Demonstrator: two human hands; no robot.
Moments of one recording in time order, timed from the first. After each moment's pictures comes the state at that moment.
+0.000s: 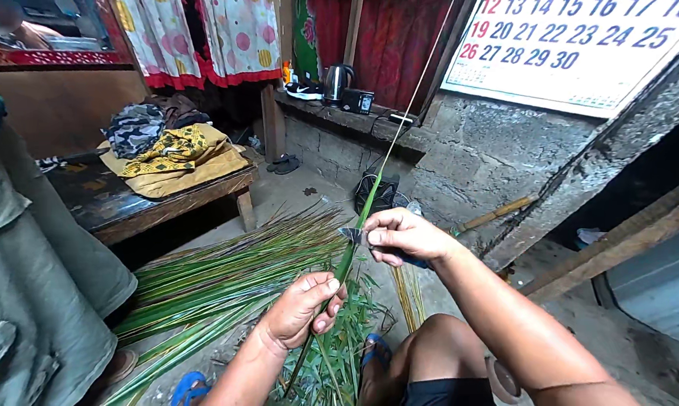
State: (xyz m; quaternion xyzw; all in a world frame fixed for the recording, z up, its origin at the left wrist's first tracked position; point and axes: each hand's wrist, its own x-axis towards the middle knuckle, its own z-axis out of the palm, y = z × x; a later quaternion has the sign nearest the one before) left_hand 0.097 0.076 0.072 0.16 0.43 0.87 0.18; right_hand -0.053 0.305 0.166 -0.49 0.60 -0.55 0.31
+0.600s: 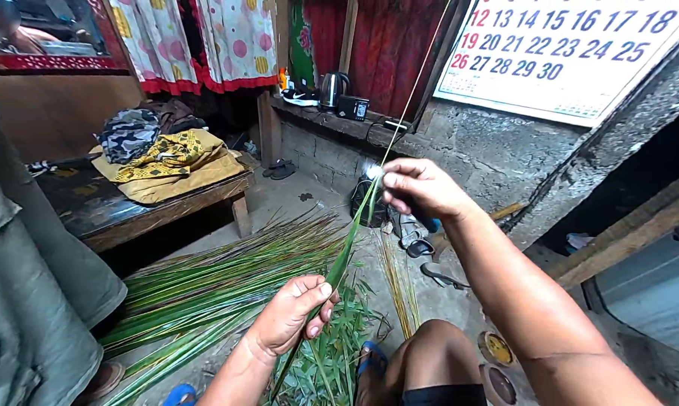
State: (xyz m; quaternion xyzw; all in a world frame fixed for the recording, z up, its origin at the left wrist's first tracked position) left_hand 0.098 0.070 0.080 0.13 0.48 0.86 0.14; right_hand -0.083 0.315 0.237 -0.46 0.67 -0.57 0.09
